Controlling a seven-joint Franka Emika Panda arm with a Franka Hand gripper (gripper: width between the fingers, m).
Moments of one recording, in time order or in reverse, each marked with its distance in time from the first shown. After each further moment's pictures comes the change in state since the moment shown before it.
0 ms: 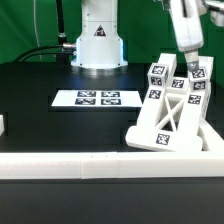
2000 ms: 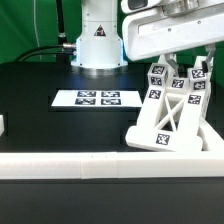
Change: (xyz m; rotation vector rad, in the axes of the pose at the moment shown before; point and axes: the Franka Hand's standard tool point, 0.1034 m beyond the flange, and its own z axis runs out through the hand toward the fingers) arm 0.011 -0.038 0.009 0.014 0.019 -1.325
